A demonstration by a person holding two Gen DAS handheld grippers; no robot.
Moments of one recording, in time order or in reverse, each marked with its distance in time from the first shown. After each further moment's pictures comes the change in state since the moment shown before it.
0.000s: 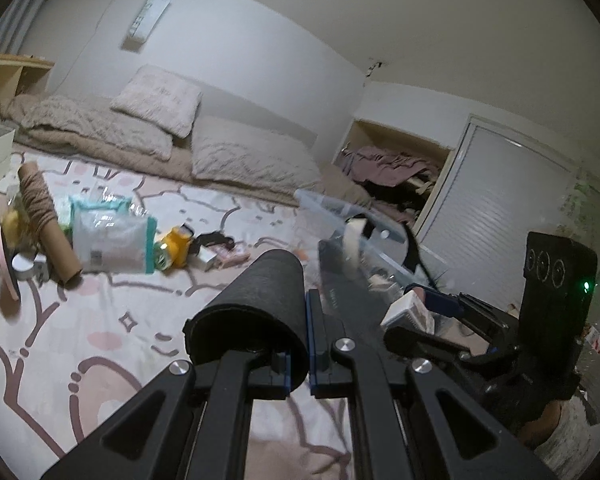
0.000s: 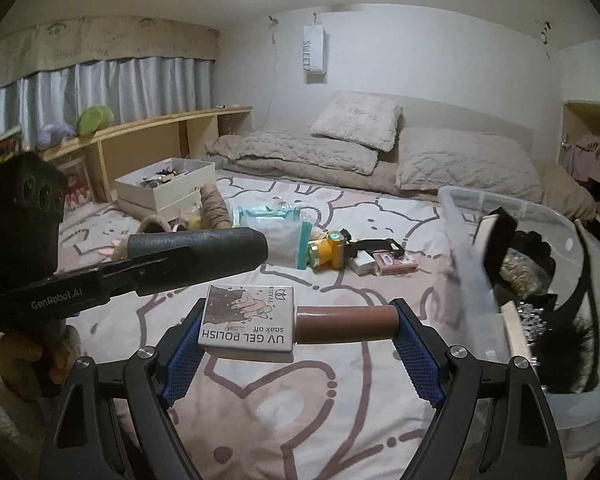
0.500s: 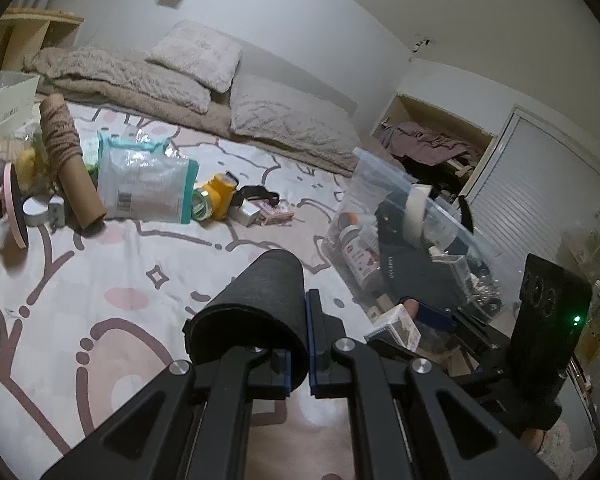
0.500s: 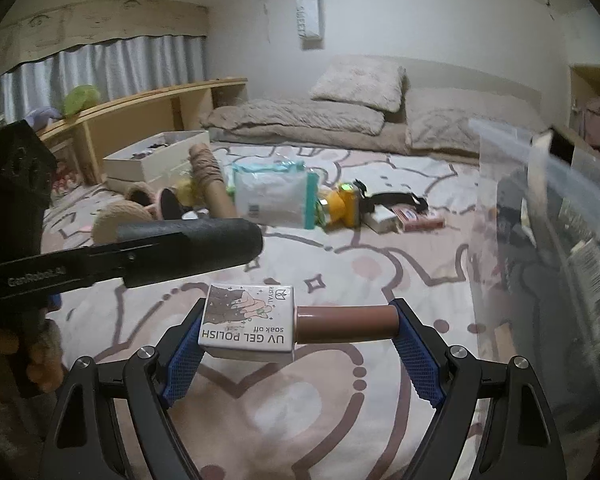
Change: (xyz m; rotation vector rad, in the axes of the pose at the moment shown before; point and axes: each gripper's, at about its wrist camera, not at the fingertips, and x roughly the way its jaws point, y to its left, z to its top) left arm 0.035 0.055 -0.029 -0.093 0.115 0.099; right arm 0.076 0.013 -0.044 0.030 0.067 0.023
